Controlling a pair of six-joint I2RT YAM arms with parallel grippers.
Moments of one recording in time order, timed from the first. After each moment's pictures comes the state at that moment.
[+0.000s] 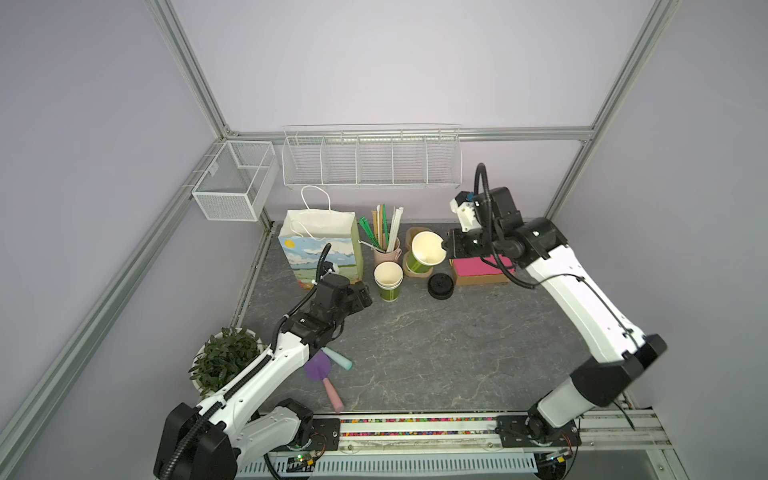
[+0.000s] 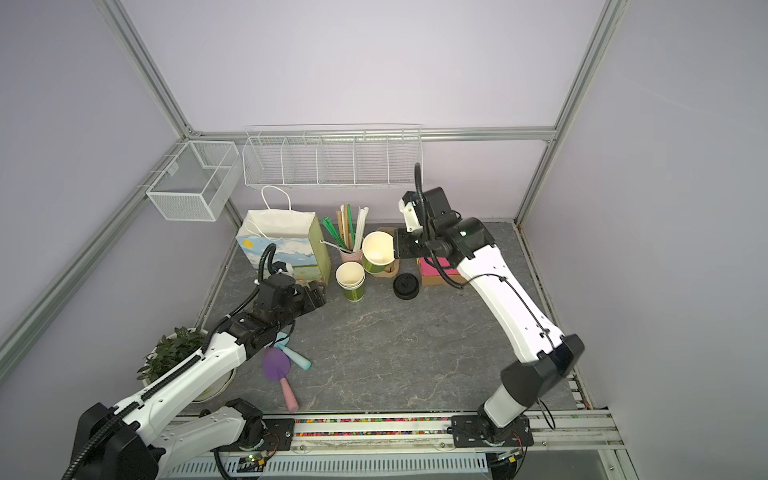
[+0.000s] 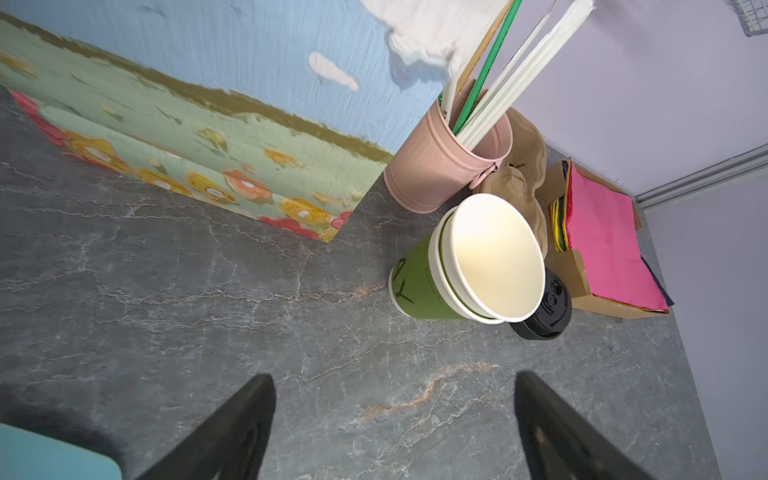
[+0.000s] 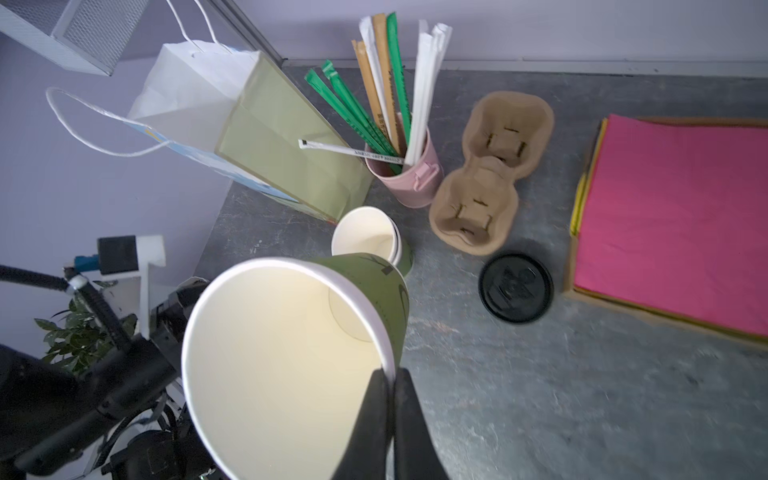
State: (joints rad) left arm -0.54 1.08 0.74 -0.28 -0.17 -0.72; right arm 0.56 1.49 1.74 -1.00 -0.13 0.38
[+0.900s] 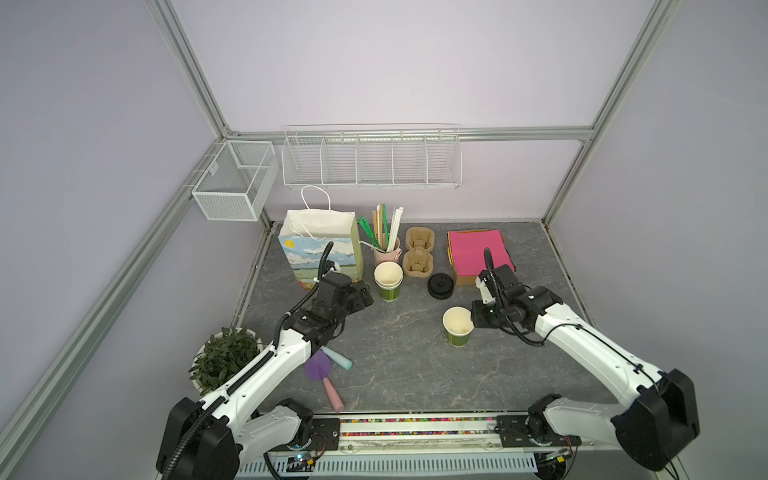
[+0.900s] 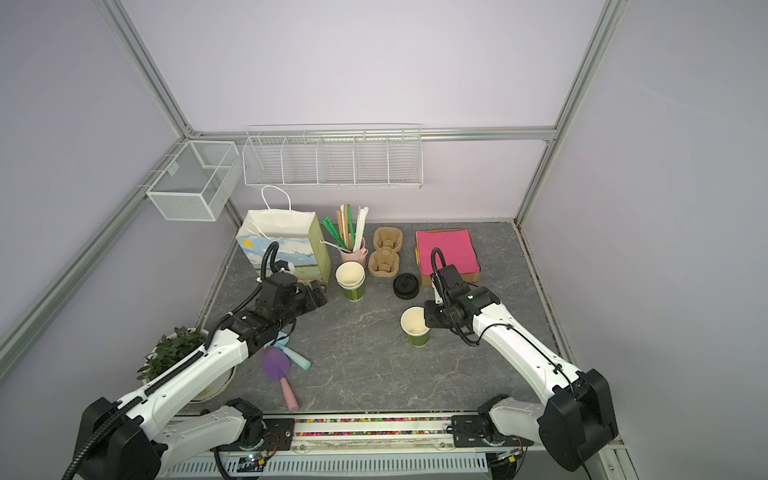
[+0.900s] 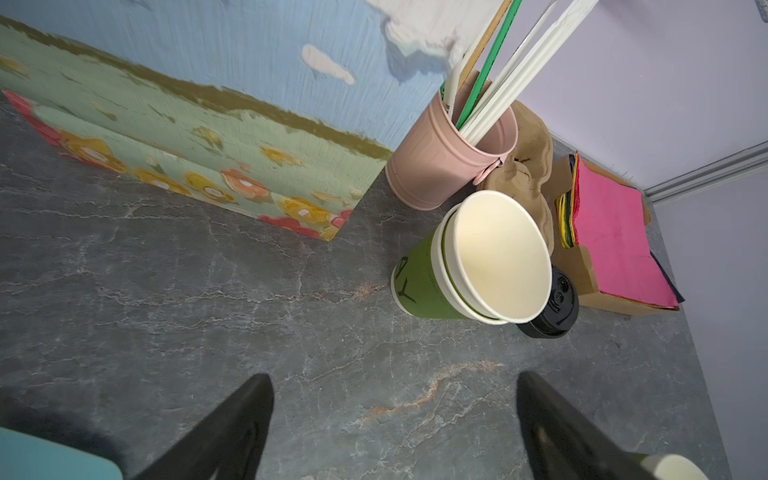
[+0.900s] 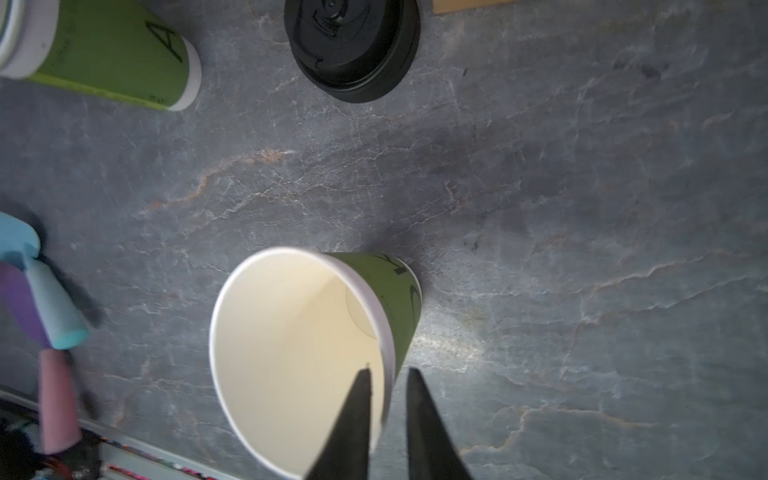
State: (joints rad) left arm -0.54 1.11 0.76 -0.28 -0.16 -0.72; right arm 0.49 1.25 0.97 -0.85 -0.06 0.47
